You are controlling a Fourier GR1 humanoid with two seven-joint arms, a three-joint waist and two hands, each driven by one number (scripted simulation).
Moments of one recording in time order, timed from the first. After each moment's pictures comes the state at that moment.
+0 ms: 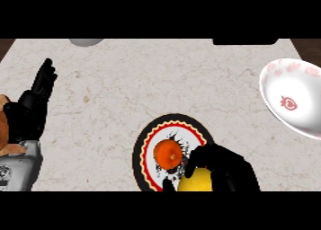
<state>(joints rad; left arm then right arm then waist) -0.22 0.27 0.02 -1.59 -0.11 0.16 0.18 -0.01 -0.03 0.70 -2.14 1.09 -0.04 0.79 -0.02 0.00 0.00</state>
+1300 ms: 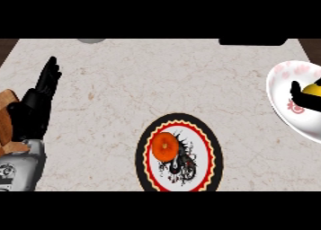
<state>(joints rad) -0.23 0.25 0.03 -1.60 -0.14 0.13 0.17 -0.32 -0.41 -0.26 -1.39 0.65 -0.27 0.10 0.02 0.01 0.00</state>
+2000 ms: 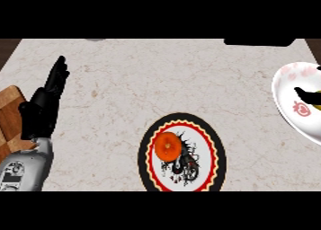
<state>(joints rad) -0.25 0.21 0.00 -1.59 -0.16 0.13 0.17 -0.61 -0.53 -0.44 -0.59 0.57 -0.33 -0.28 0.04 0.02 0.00</state>
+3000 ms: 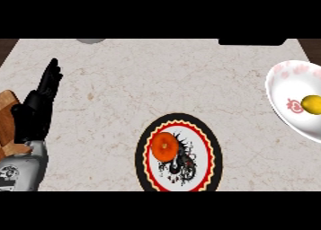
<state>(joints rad) -0.22 0.22 0.03 -1.61 -0.17 0.13 0.18 -0.64 -0.73 -0.68 -0.28 0.27 0.03 -0.65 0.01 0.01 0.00</state>
